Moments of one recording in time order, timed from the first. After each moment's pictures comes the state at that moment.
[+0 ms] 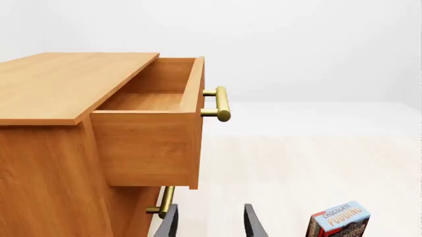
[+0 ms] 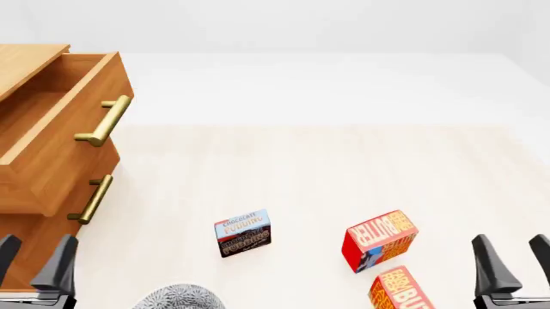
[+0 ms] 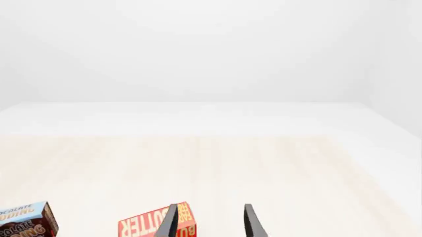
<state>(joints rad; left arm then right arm) 0.00 0.00 0.00 0.00 0.00 0.00 0.00 0.00 0.00 0.00</state>
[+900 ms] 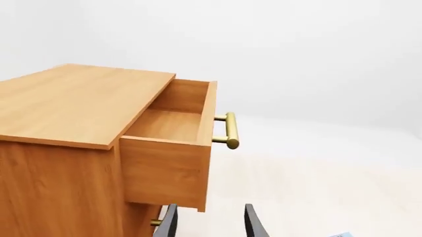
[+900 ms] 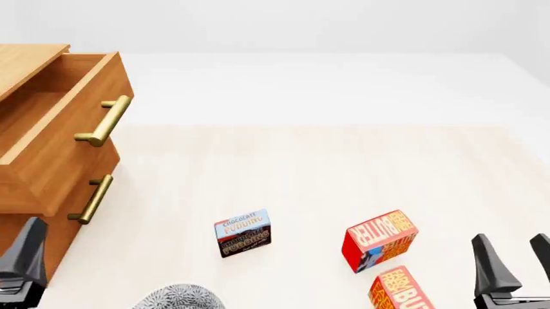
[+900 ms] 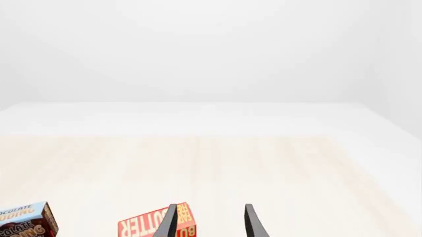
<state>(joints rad) 0.06 0.00 -0.16 0.12 -0.08 0.00 0.01 -0.01 0.00 0.00</state>
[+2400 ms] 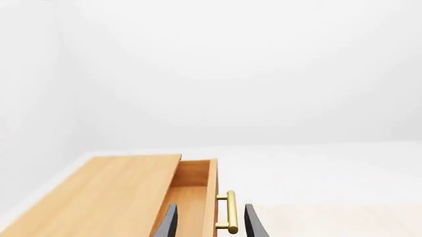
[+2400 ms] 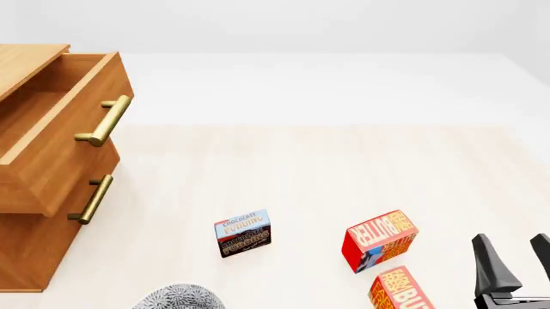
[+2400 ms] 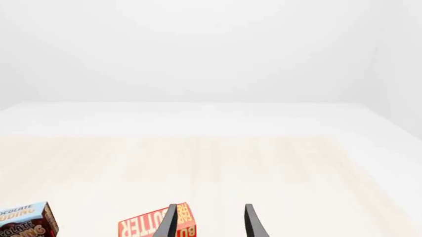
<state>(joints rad) 0.03 0.31 -0.84 0.38 0.06 0.00 0.01 -0.01 0.00 0.00</state>
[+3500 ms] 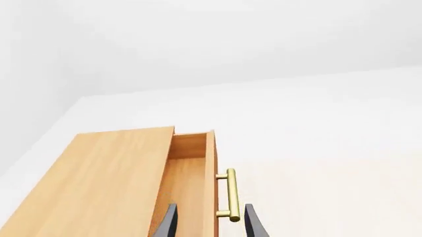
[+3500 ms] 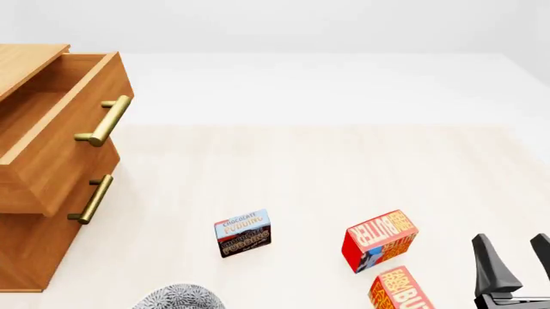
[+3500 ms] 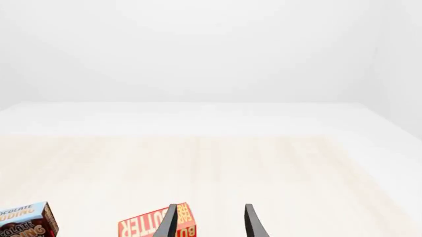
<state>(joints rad) 0.02 0.66 -1.16 0.66 0.11 0.00 0.01 -0.01 0.00 0.00</state>
